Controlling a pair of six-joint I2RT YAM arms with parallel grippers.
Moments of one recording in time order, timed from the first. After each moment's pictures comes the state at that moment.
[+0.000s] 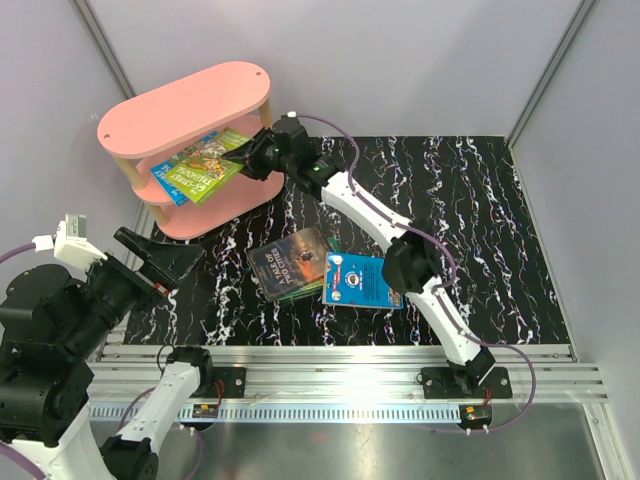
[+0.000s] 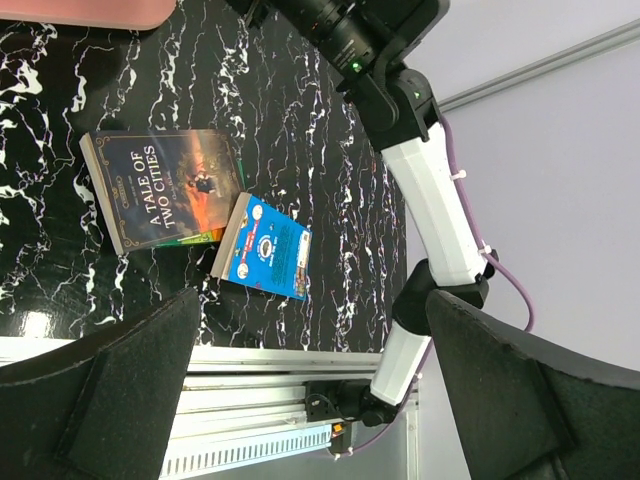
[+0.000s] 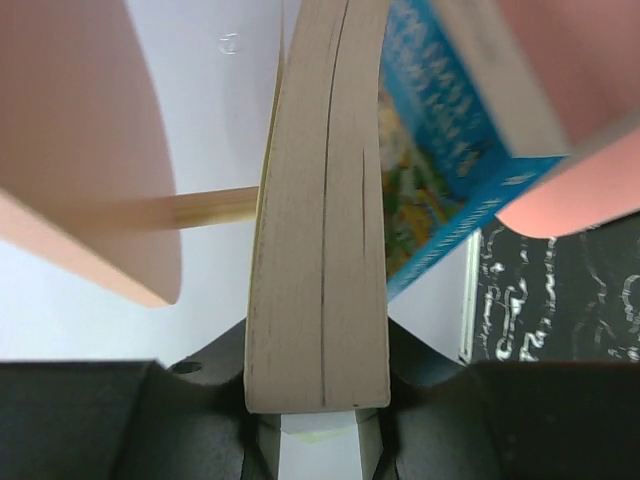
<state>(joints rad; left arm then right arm) -0.09 0.70 1.74 -1.37 0.23 -0.84 0.77 2.48 2.50 -0.26 -0.24 1.41</state>
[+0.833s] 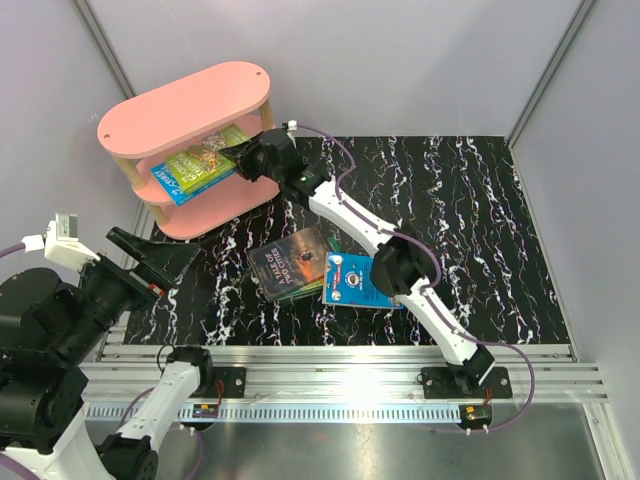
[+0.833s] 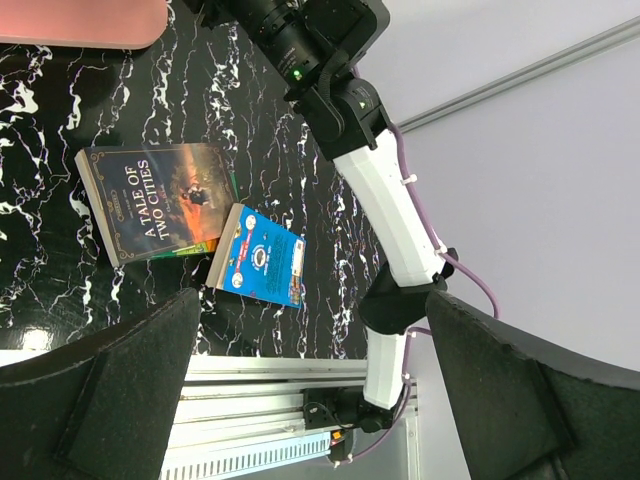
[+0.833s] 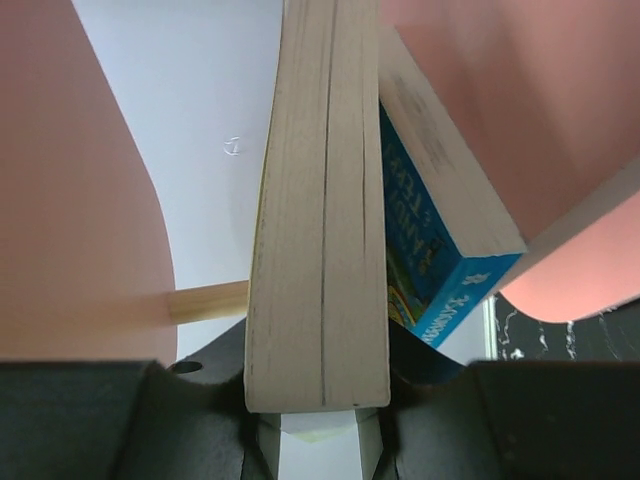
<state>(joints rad) -0.09 0.72 1.80 -1.38 0.23 -0.83 0.82 2.60 2.64 -0.22 0.02 1.49</state>
